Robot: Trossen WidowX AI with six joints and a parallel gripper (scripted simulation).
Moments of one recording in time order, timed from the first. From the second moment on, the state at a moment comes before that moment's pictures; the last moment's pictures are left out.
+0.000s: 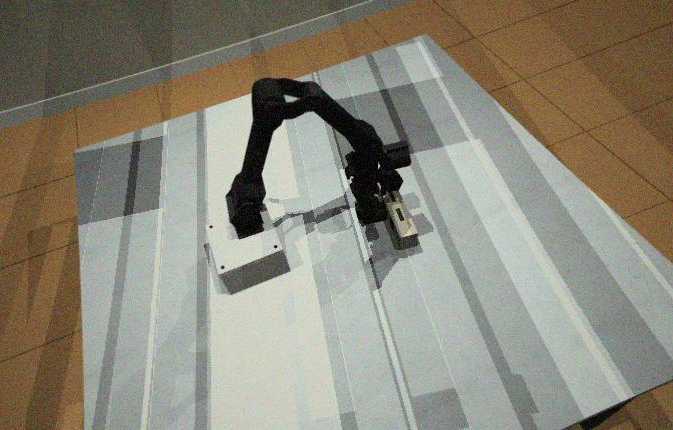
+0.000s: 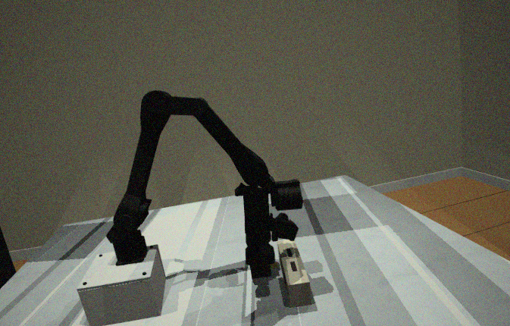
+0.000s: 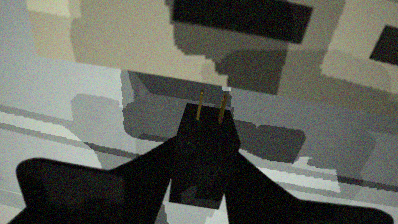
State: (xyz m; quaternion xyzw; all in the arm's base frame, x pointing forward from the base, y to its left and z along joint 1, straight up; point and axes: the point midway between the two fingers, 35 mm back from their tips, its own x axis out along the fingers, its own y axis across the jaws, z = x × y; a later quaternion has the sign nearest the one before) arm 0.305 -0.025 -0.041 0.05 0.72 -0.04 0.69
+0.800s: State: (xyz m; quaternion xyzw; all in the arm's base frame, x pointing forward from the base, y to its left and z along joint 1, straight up) arm 0.310 -0.026 -0.040 0.05 0.72 -0.04 0.69
